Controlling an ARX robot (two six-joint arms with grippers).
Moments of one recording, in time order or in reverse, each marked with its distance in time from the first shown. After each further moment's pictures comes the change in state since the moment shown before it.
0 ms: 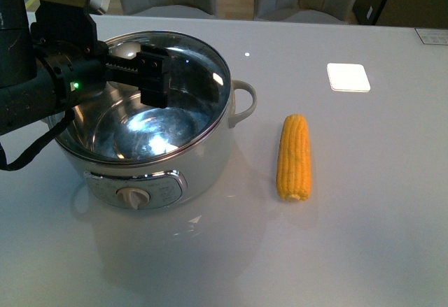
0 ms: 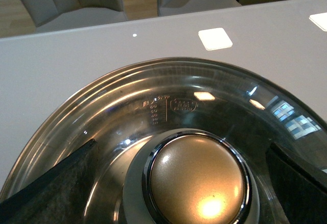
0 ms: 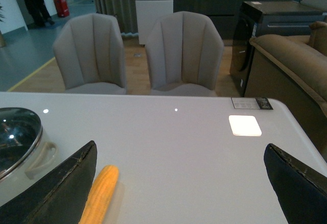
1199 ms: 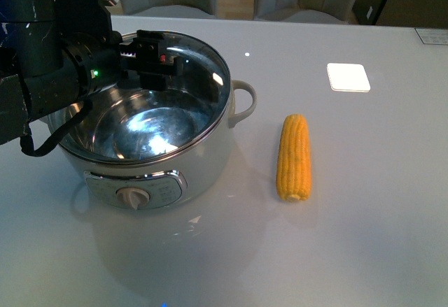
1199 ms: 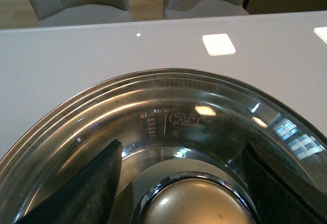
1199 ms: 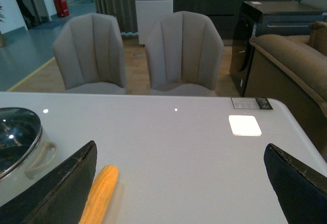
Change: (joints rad) left arm -0.023 0.048 0.074 -0.010 -0.049 -0.073; right arm 0.000 0.000 0.000 0.000 0.000 0.000
